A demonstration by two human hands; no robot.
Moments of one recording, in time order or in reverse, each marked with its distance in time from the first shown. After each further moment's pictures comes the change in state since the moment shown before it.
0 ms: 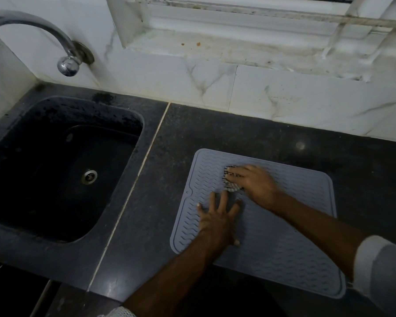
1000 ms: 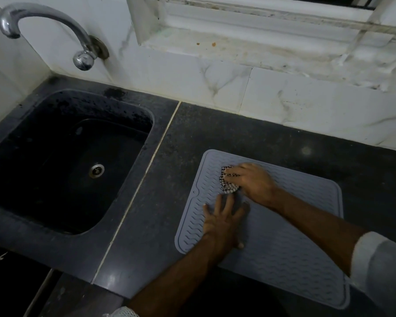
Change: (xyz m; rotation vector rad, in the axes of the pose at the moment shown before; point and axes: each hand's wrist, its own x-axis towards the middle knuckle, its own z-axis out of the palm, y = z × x) left_hand 0.002 -0.005 0.008 -0.023 0.056 0.016; right_hand 0.030 -0.015 -0.008 -0.104 -0.101 -0.157
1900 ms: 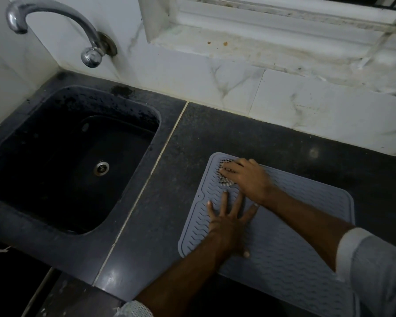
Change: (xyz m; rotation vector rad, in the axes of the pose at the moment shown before) left_hand 0.020 -0.007 -0.003 0.015 -0.051 0.020; right_hand 0.039 -0.006 0.002 -0.199 0.037 -0.036
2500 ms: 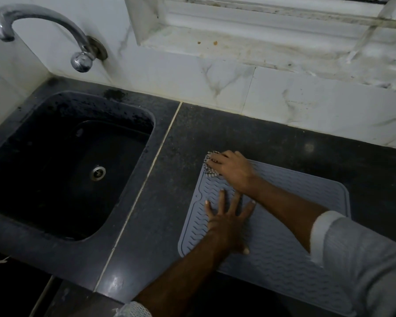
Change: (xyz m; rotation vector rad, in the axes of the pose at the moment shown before) left_hand -0.003 0.000 0.000 0.020 -0.005 0.015; right_hand 0.026 -0.013 -0.014 0.007 -0.025 0.023
